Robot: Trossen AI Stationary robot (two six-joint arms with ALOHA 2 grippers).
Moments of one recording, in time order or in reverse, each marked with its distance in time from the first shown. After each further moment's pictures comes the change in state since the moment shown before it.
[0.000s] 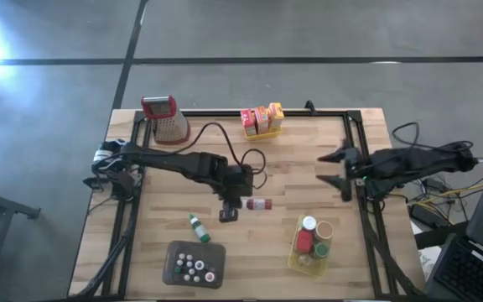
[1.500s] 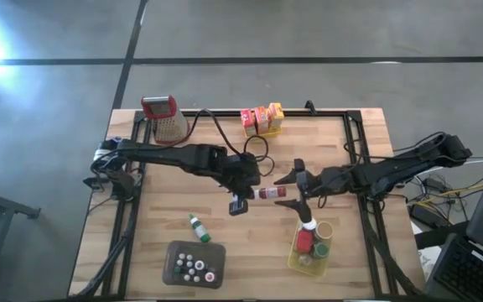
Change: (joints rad) left arm 0.024 -0.002 0.139 0.044 -0.053 -0.028; right arm 0.000 0.641 -0.006 0.669 -0.196 -0.109
